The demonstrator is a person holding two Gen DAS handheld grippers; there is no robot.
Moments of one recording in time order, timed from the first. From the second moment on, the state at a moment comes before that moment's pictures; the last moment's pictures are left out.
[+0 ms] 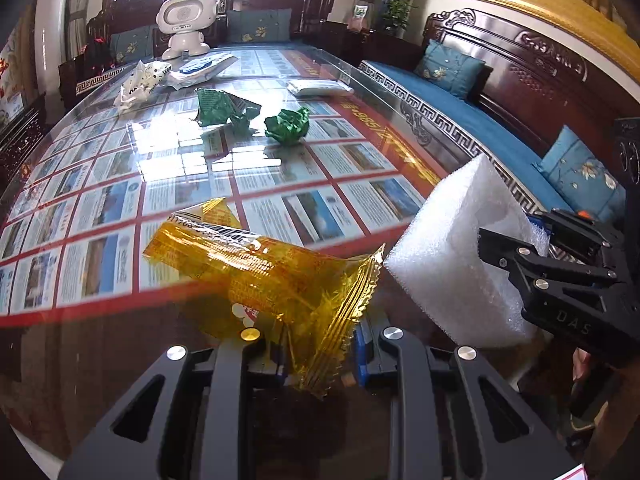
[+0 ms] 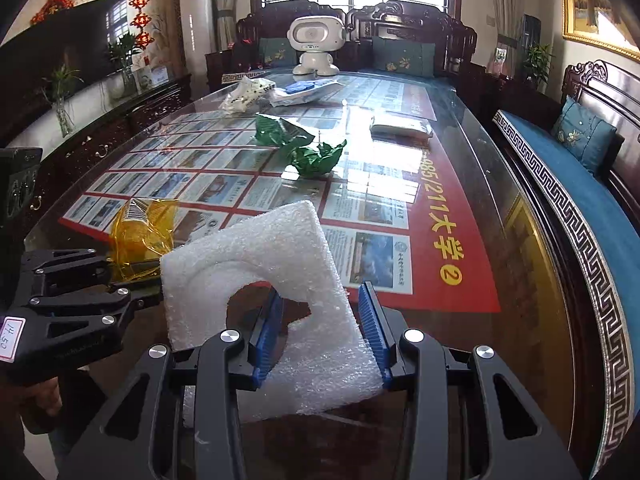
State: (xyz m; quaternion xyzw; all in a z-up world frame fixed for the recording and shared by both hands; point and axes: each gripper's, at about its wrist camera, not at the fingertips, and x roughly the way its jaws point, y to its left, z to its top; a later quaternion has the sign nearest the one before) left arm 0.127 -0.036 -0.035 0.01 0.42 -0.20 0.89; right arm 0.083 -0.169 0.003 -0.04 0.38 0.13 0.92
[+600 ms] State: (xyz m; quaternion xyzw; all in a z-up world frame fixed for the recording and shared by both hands) left arm -0.096 -0.006 -0.089 0.04 0.43 -0.25 0.87; right arm -0.115 -0.146 -0.064 -0.08 0.42 0.16 0.89
